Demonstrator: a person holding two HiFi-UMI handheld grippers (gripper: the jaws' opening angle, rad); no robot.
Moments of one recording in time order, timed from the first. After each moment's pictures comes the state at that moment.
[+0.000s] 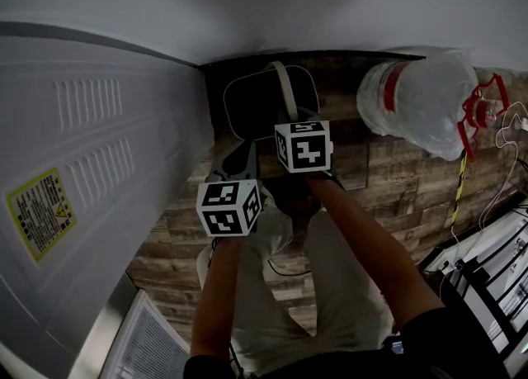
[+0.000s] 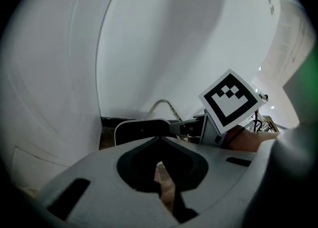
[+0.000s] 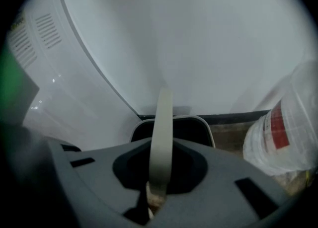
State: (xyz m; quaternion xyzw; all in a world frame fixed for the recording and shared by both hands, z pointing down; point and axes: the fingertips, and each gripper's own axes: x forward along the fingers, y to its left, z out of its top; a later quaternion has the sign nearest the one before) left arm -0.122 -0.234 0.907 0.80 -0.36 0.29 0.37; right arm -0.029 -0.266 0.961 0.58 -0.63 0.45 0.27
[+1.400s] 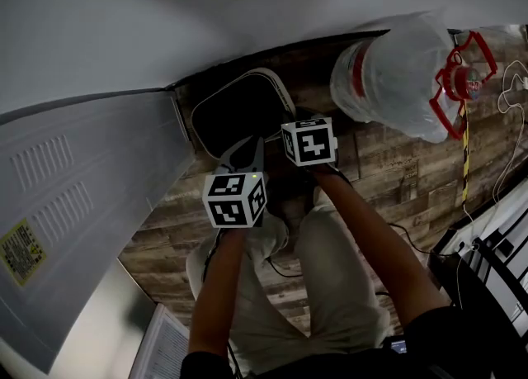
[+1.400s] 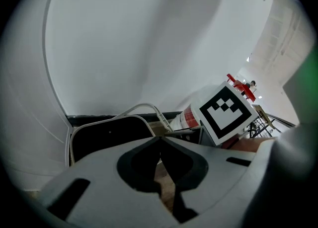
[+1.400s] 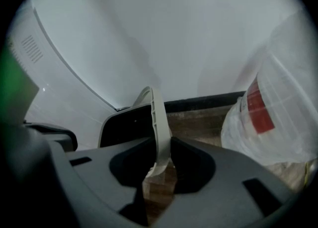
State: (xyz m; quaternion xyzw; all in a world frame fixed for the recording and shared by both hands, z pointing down) left arm -0.005 -0.208 0.938 0.83 -0.28 0.33 0.36; right arm 0.081 -0.210 1.011 0.59 -0.58 0.50 0.26
